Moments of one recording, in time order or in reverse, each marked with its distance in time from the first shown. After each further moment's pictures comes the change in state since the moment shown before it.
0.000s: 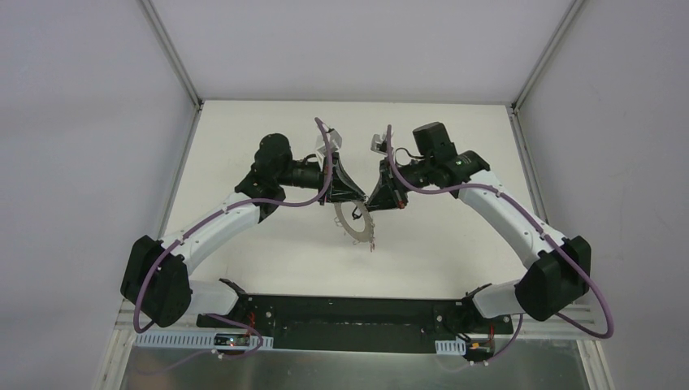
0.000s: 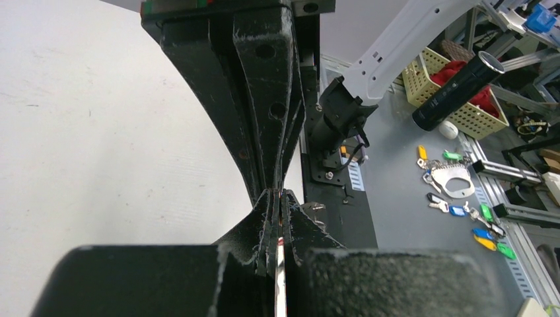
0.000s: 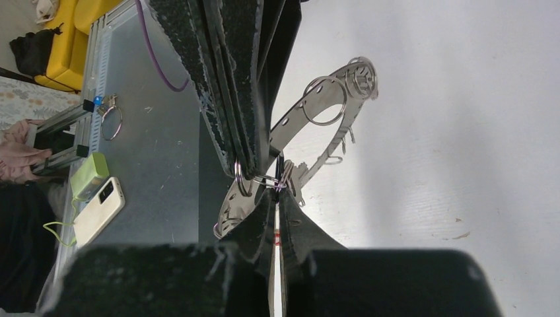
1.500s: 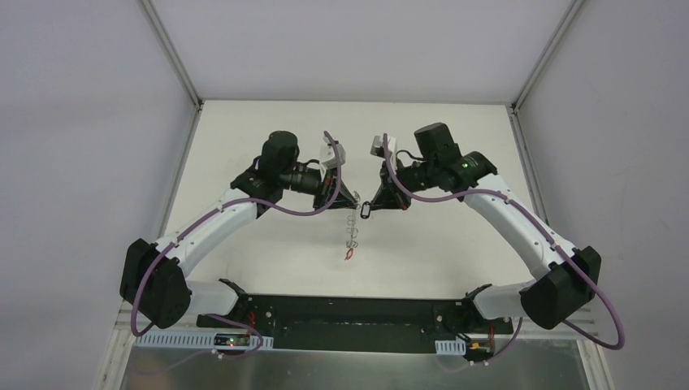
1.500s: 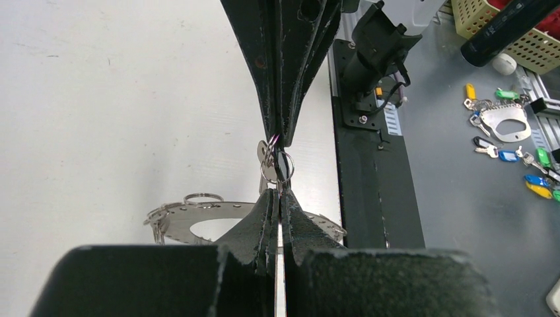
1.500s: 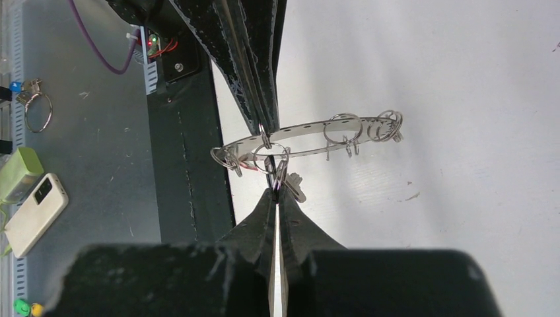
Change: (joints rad) left arm 0.013 -0.010 0.074 -0.447 -0.014 0.422; right arm 0.026 -0.062 0.038 -0.097 0.209 -0.078
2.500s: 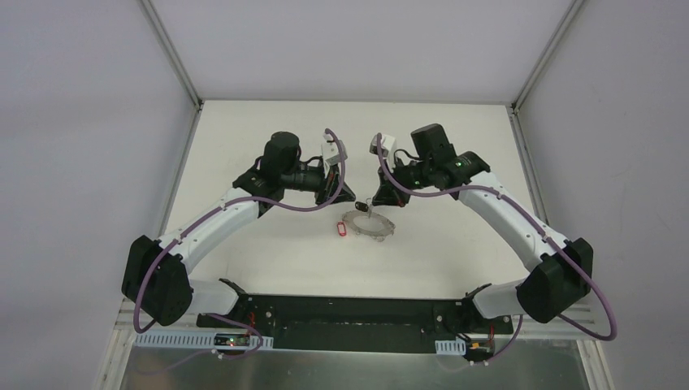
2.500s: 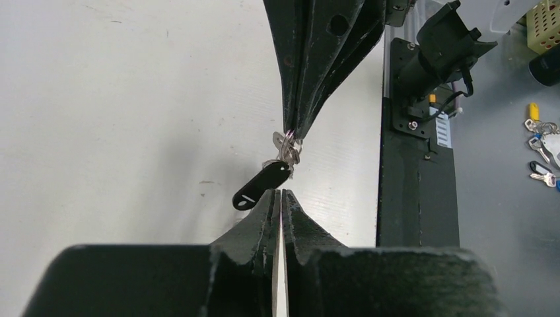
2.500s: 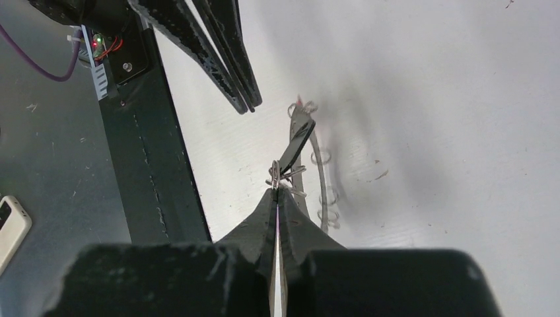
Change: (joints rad) left arm 0.000 0.019 -0.009 0.000 -0.173 0.005; right arm -0.005 0.030 -0.031 0.047 0.131 0.028
